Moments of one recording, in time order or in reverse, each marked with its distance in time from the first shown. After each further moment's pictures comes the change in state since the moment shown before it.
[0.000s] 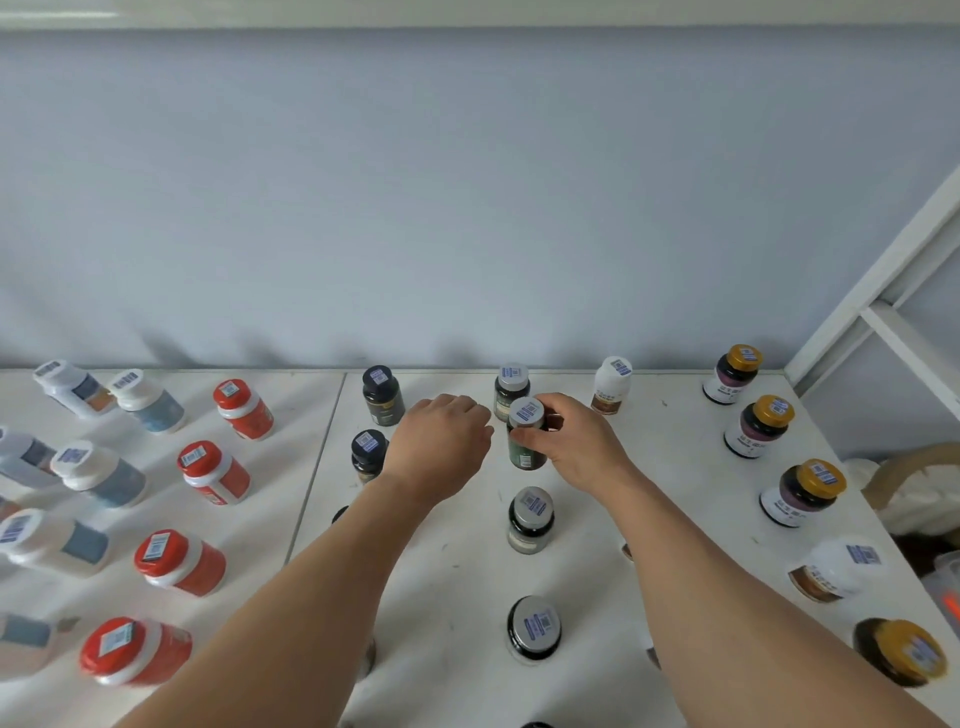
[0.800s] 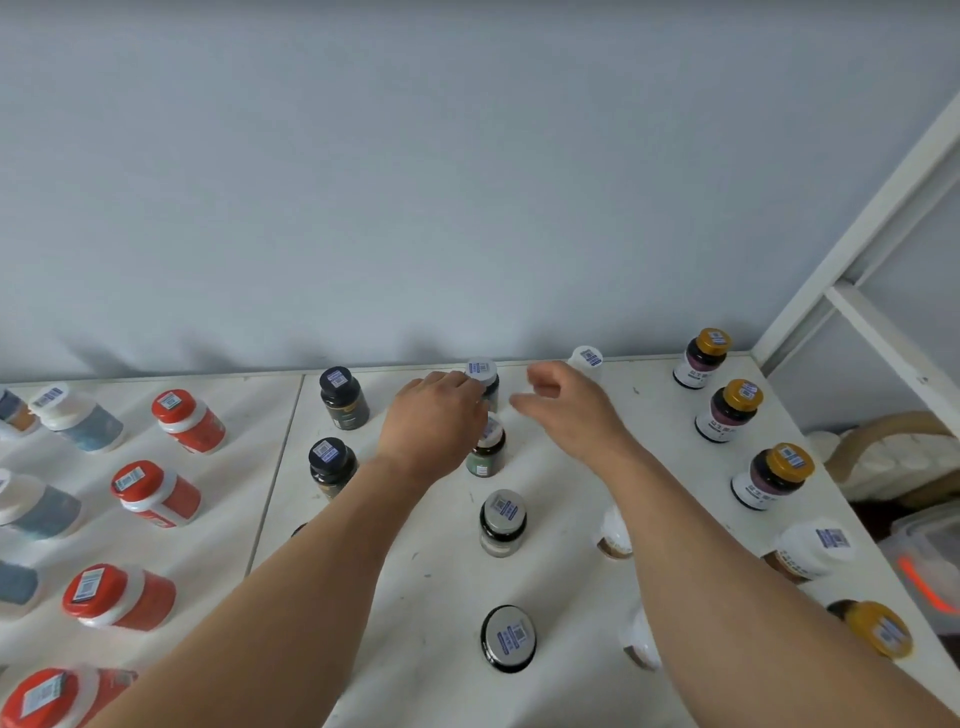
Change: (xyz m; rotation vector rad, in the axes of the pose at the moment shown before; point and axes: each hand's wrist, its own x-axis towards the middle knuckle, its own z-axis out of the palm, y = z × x) left_hand 0.037 0.015 0.010 -0.065 -0.048 -0.044; right_hand 0.013 -0.009 -0.030 -0.008 0.102 0.069
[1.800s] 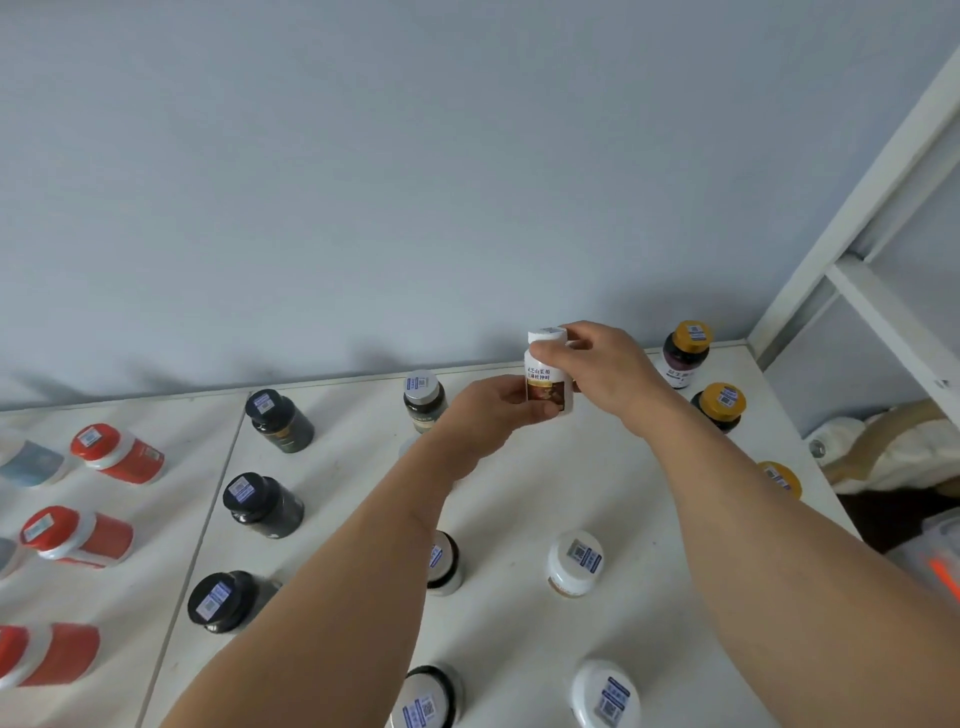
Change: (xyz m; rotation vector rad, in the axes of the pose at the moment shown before) left_hand 0.077 0.093 0.038 -1.197 -0.544 -0.545; right_hand 0.068 0.039 -0.094 0.090 -0.039 0.002
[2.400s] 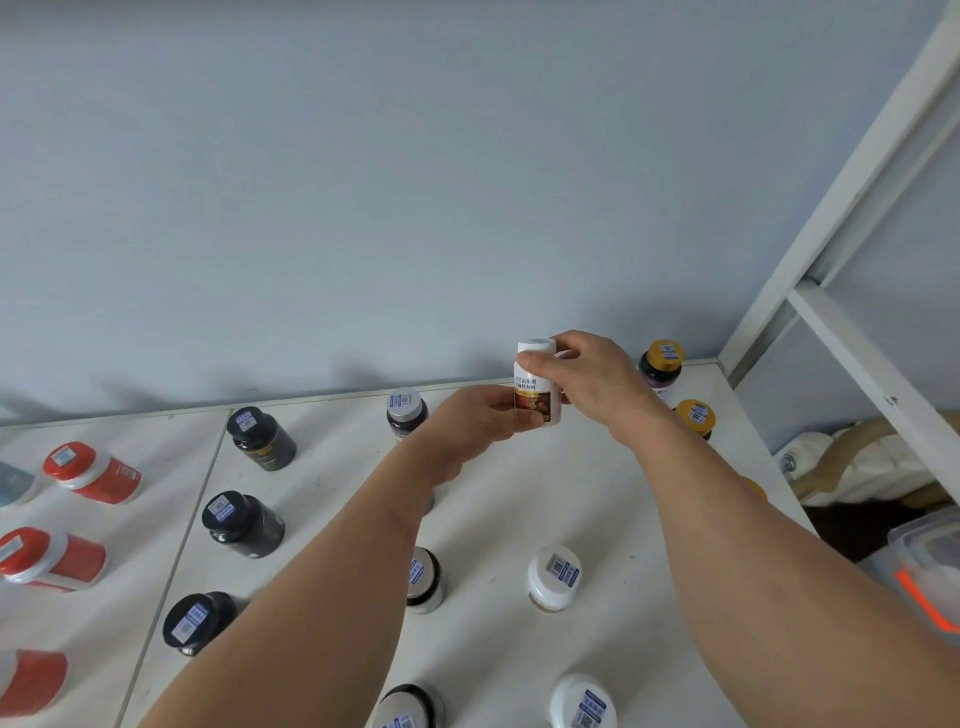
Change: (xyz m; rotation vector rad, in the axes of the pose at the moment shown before) left_hand 0.004 0.010 -0.003 -0.022 -0.092 0.012; right_hand -0.006 -0.011 -0.013 -0.023 0.020 0.016
